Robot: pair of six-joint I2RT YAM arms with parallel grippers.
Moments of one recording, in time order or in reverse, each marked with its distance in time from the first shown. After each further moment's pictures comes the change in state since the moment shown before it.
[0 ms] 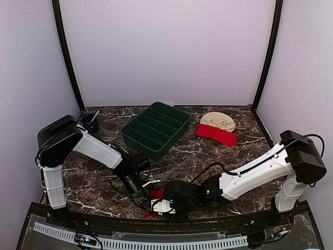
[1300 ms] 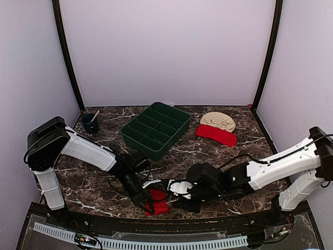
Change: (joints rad) left arm -0.056 -0.126 -0.059 0.096 -0.191 -0.077; right arm -0.108 -0.290 -0.176 0.030 -0.109 0.248
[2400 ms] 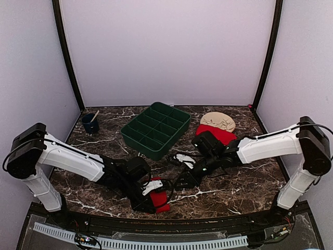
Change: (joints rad) left arm -0.172 -0.190 -0.105 0.147 -0.423 0.006; right arm -0.386 0.160 0.137 -0.076 -0.510 0.088
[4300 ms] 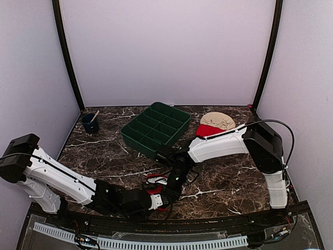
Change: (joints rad) left arm -0.340 -0.082 -0.106 0.105 -0.790 0.073; right arm 0.133 0.496 0.558 -0.585 -0.227 -0.283
